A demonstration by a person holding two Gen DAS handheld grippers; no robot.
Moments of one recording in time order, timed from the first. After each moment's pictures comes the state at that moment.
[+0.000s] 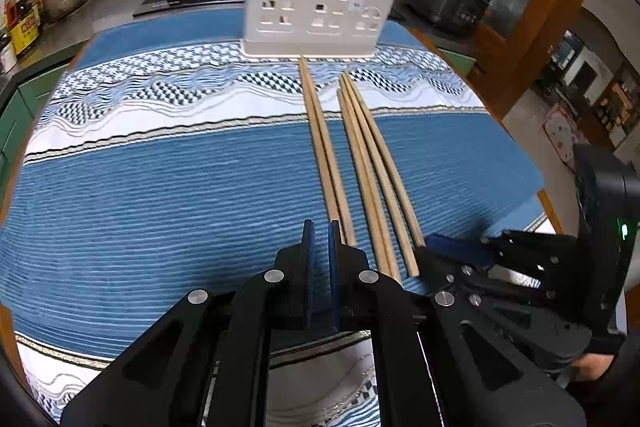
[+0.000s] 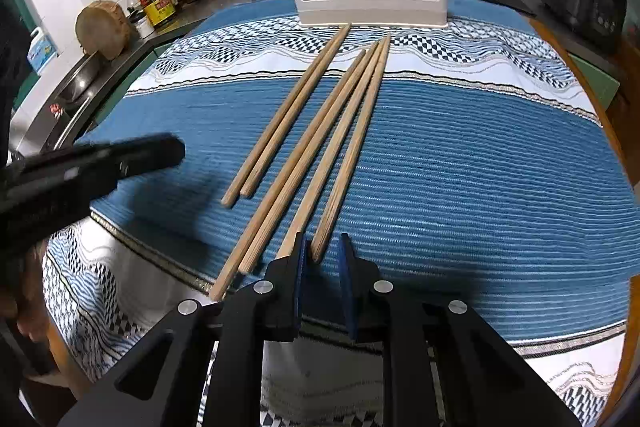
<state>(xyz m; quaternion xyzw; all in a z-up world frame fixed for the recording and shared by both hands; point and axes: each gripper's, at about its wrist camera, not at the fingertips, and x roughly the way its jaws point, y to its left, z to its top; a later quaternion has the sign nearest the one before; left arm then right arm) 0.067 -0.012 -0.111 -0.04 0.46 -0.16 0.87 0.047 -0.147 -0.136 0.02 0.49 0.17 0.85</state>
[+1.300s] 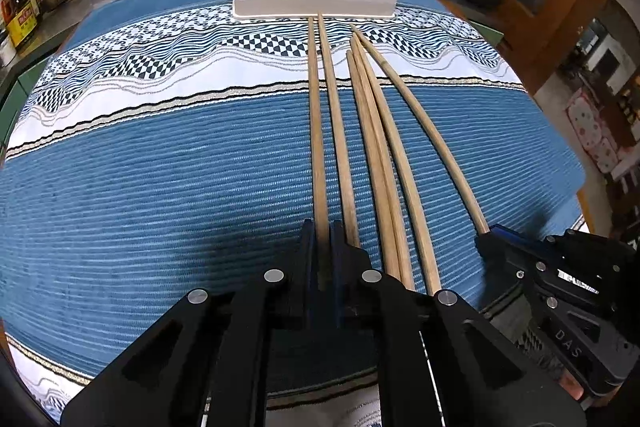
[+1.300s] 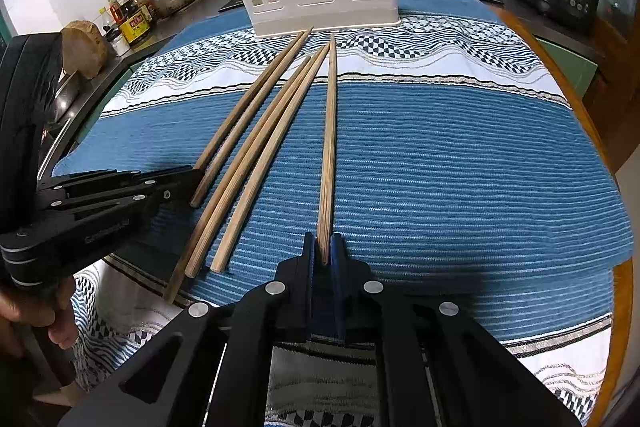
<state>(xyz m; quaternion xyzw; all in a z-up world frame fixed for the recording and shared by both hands) 0.101 -0.041 -0.148 -0.03 0.51 -0.12 0.85 0.050 -0.181 -0.137 0.03 0.49 0.14 0.86</state>
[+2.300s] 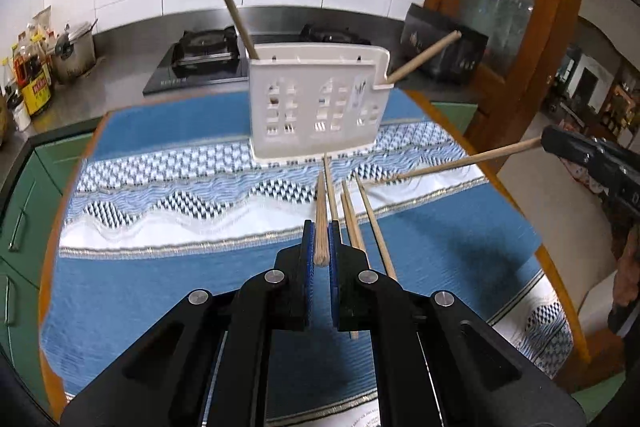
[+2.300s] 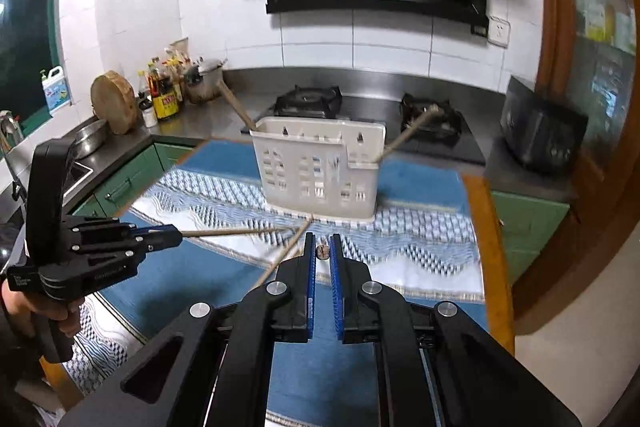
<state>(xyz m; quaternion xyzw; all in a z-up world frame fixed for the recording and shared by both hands) 0.103 -0.011 -0.032 -0.02 0.38 -0.15 0.91 0.067 -0.214 0.030 -0.03 0.31 0.16 0.94</state>
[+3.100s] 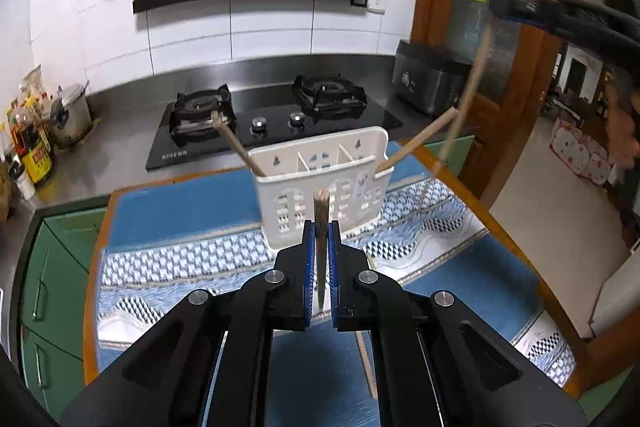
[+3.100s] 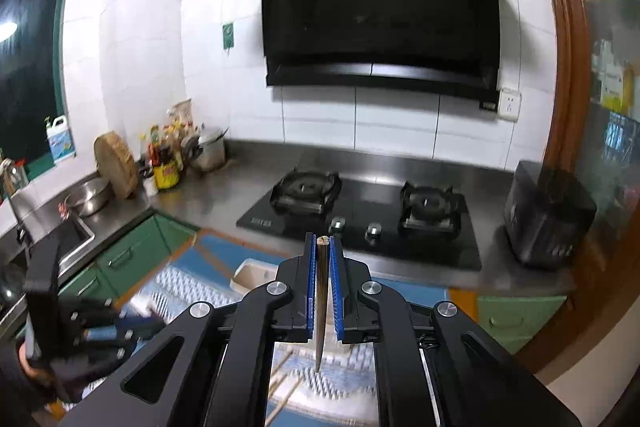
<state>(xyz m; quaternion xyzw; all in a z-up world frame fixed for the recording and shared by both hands) 0.148 -0.008 0.047 0.02 0.32 -0.16 0.93 0.182 -0.232 0.169 -0.02 0.21 0.18 0.96</state>
